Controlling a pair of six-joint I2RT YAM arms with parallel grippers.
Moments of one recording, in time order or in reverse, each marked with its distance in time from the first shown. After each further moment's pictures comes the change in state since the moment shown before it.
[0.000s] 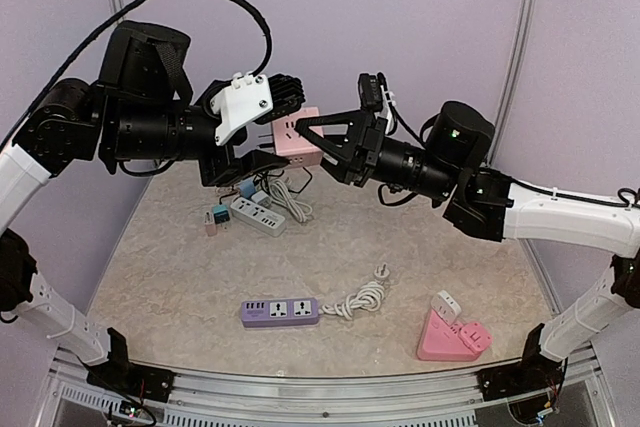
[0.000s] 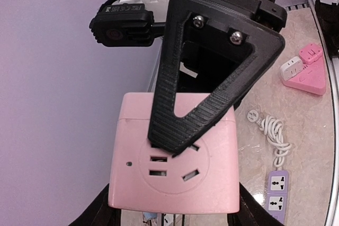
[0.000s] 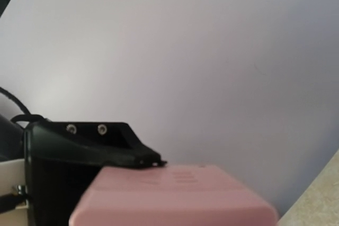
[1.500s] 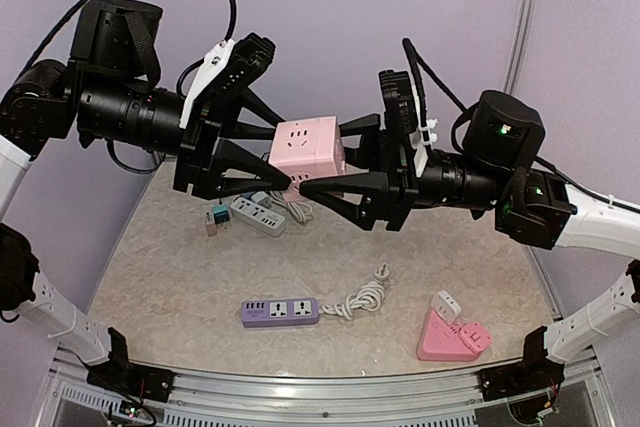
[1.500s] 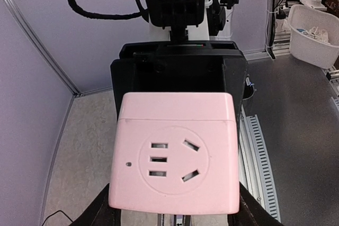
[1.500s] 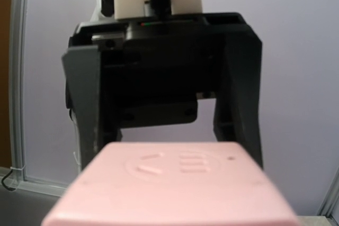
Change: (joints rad) left arm 0.013 0.023 0.159 -0.105 0.526 -0.219; right arm 0.176 -0.166 0.071 -0.328 -0.018 -1.151
